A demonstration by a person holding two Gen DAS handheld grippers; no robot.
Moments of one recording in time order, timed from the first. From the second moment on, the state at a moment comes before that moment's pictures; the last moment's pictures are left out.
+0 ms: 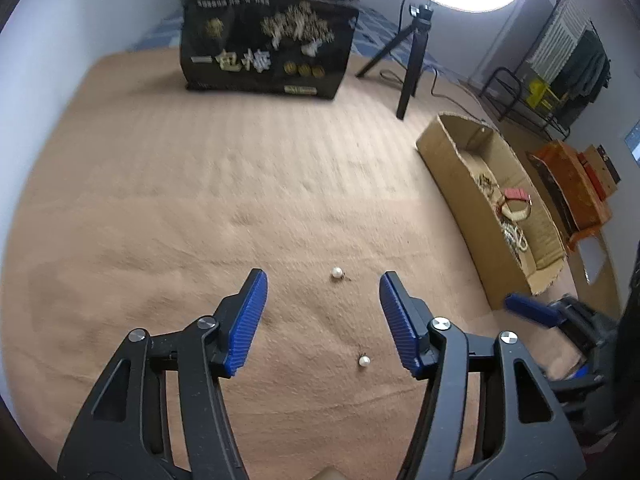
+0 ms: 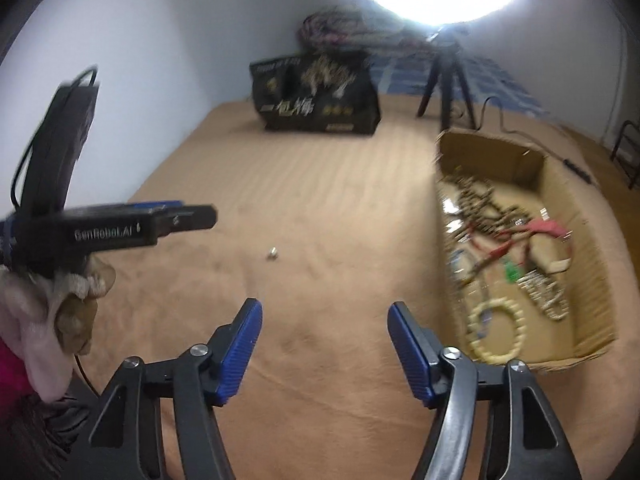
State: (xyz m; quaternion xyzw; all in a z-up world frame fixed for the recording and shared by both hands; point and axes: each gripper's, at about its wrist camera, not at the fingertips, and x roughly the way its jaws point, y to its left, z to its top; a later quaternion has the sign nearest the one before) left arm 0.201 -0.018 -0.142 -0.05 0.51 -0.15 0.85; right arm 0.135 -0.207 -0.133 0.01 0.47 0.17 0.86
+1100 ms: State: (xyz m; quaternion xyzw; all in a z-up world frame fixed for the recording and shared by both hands) left arm 0.228 -0.047 -0.199 -0.01 0.56 -0.19 0.81; right arm 0.154 -0.163 -0.202 -0.04 0.48 0.17 0.86
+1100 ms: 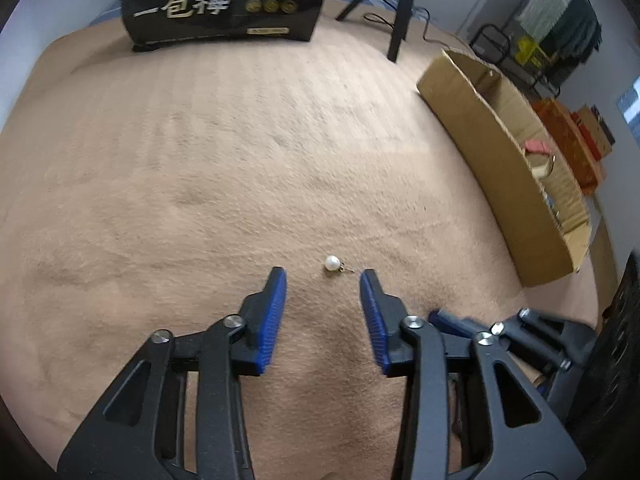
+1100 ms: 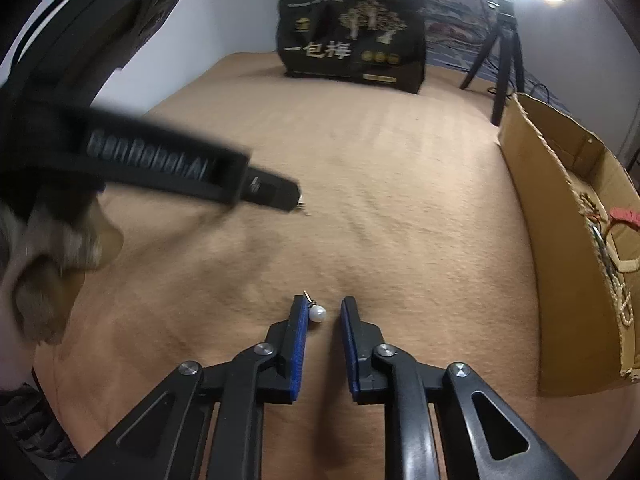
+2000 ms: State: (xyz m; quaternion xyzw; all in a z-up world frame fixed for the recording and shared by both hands) left arm 0.230 -0.069 -0.212 0.05 0.54 -0.20 0.82; right arm 0.164 -0.181 -0.207 -0.01 0.49 0.18 0.85
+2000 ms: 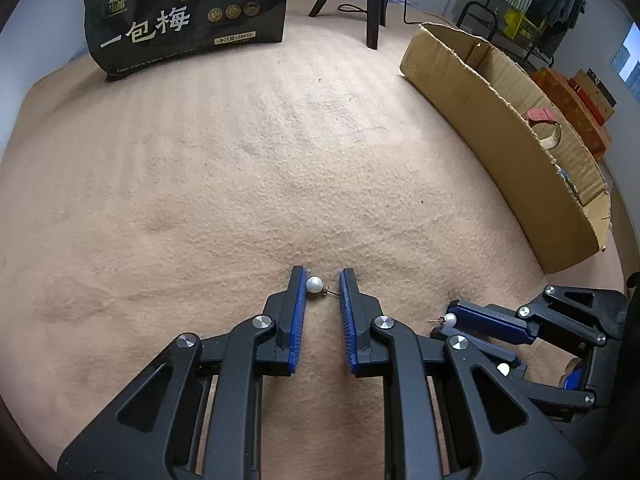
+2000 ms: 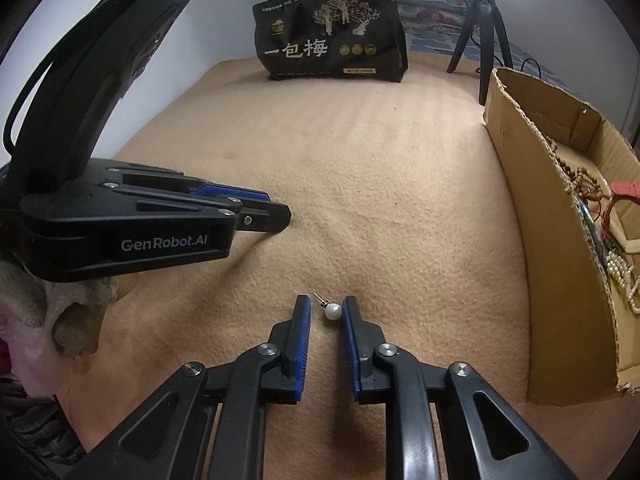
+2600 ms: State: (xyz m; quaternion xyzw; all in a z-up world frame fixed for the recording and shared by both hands) left arm 0.225 -0.046 -0.183 0.02 0.51 -0.17 0.84; right arm 0.156 -0.188 -0.186 0.00 0.47 0.17 0.87
